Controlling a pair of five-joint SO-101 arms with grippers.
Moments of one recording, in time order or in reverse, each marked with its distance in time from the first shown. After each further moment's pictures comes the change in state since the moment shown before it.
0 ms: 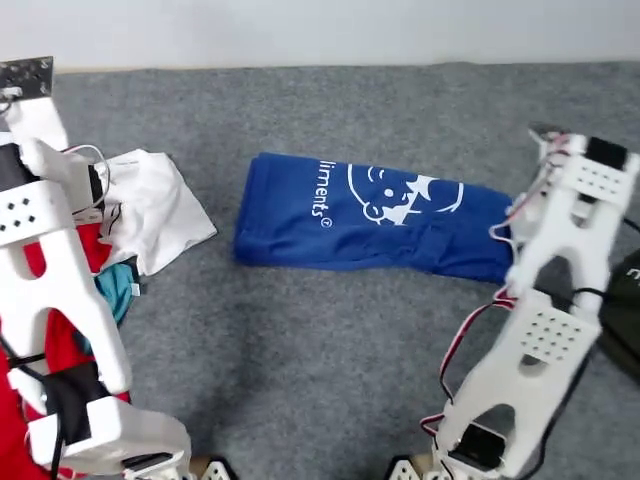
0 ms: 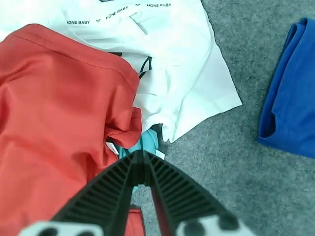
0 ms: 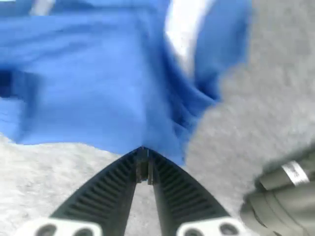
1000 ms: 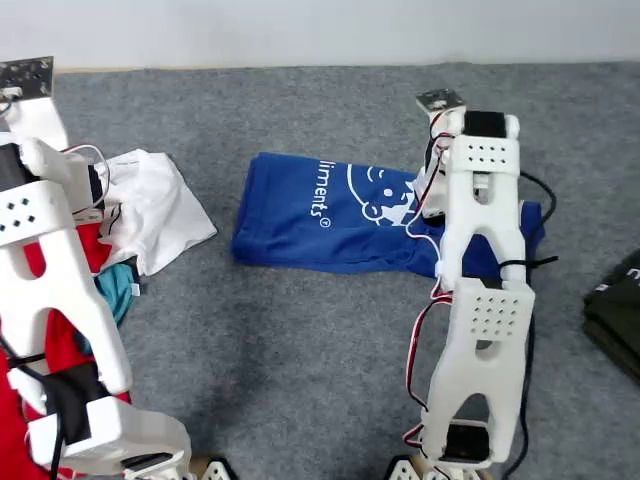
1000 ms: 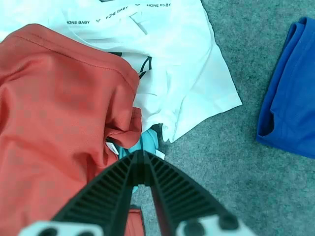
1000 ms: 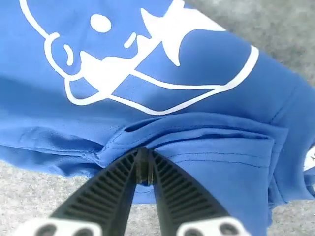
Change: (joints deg) left arm 0.0 0.0 0.0 0.0 0.0; right arm -18.5 6.0 -8.3 -2.4 -7.7
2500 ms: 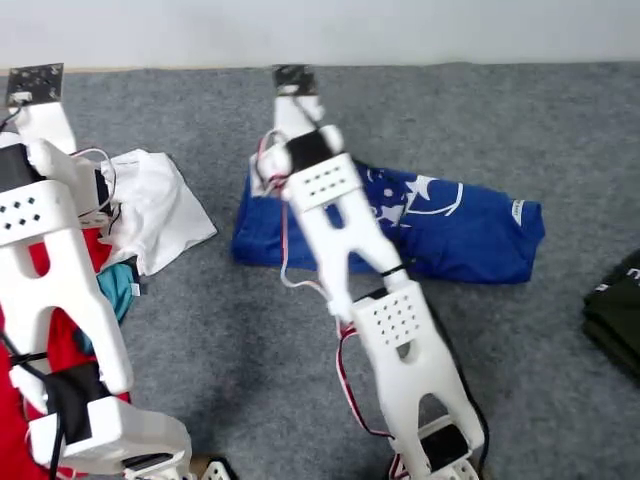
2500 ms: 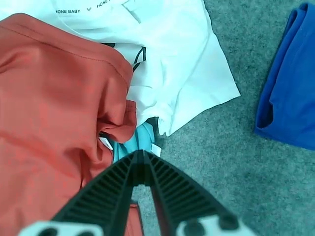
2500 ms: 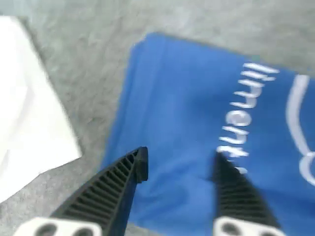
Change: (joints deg) left arm 0.6 0.0 2.3 0.1 0.0; right arm -33.3 10.7 -22.6 -12.0 -39.4
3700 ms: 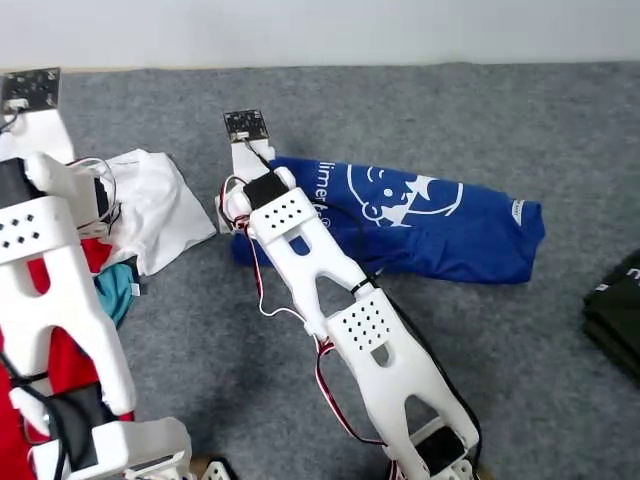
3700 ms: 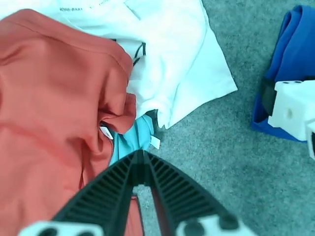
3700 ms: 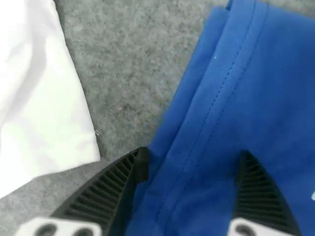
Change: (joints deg) left arm 0.0 -6.2 5.3 0.1 0.0; right arm -5.8 11.7 -0.2 -8.4 0.3
